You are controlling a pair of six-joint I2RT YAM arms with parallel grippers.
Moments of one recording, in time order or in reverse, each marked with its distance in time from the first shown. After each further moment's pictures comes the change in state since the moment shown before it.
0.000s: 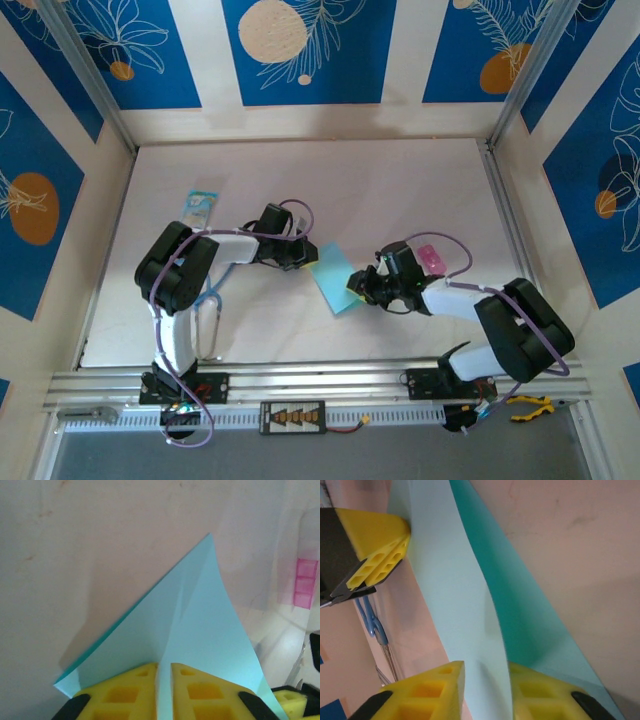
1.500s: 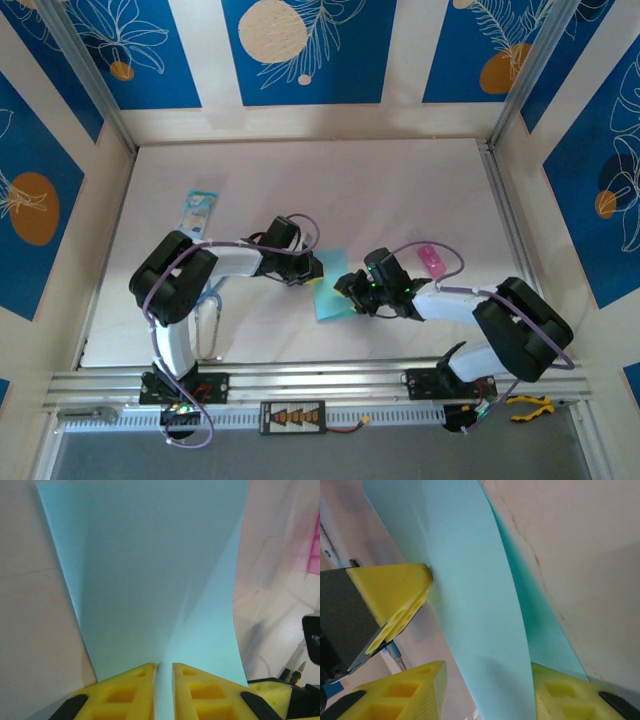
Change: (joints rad) left arm -0.104 -0.074 -0.089 -0.021 -0.031 -0.078; right arm 0.155 0.018 0.027 0.004 0.116 0.286
